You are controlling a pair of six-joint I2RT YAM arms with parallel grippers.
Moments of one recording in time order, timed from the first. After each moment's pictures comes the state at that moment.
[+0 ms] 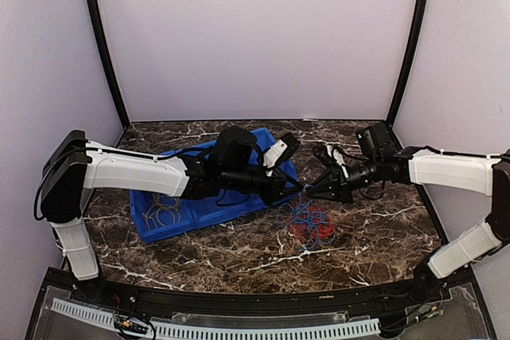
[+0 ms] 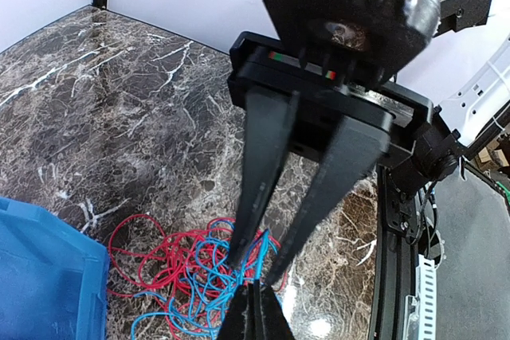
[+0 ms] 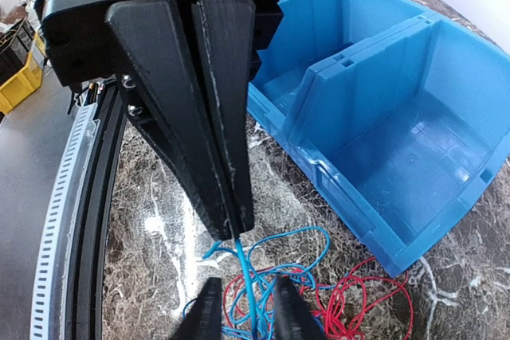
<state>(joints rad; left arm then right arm) -1.00 1.84 1.25 0.16 0.36 -0.19 0.50 1.39 0.83 -0.25 -0.90 -0.48</state>
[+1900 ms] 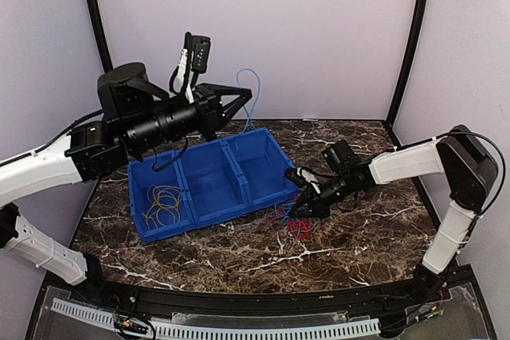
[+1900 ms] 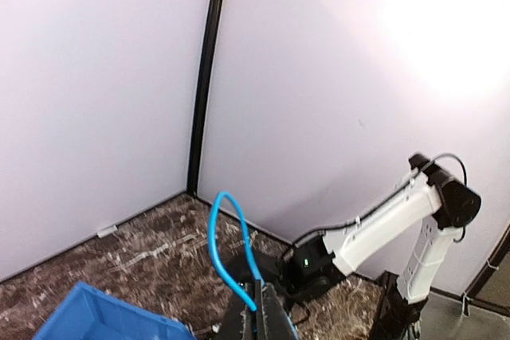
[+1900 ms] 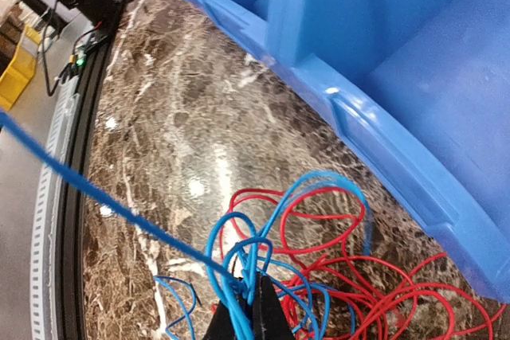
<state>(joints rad) -1.04 1.27 1.23 0.08 -0.02 -0.20 0.60 1.74 0.91 -0.20 -0.84 -0.39</state>
